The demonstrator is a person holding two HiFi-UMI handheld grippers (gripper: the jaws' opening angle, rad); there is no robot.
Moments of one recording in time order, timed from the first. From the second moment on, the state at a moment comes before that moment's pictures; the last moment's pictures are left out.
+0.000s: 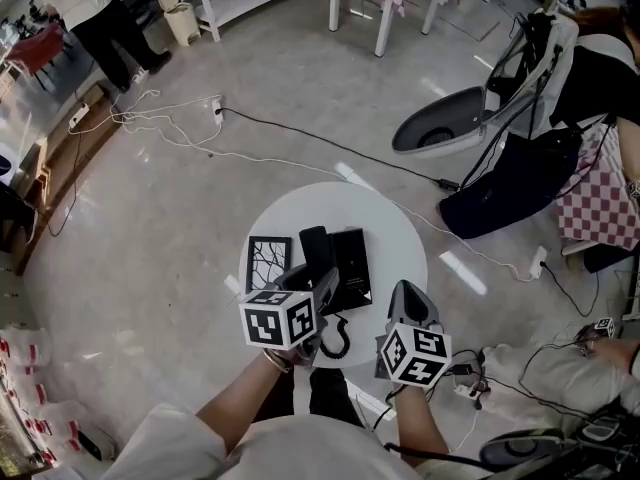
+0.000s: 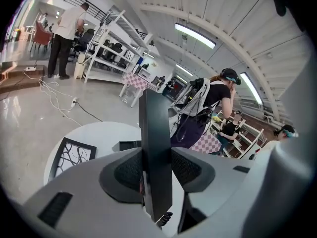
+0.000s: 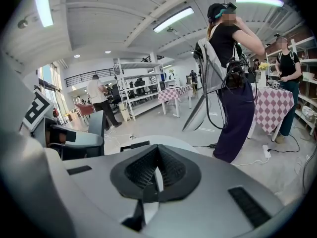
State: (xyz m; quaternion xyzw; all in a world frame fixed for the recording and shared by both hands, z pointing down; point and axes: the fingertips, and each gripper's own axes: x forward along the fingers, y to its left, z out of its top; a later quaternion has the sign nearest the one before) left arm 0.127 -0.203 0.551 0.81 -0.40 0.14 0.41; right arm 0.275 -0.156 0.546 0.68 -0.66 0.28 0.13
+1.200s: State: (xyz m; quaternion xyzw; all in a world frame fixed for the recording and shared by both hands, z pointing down) left arm 0.118 -0.241 0.431 0.89 -0.34 0.05 0.30; right arm 0.267 -0.198 0.429 0.73 -0.66 0.17 0.09
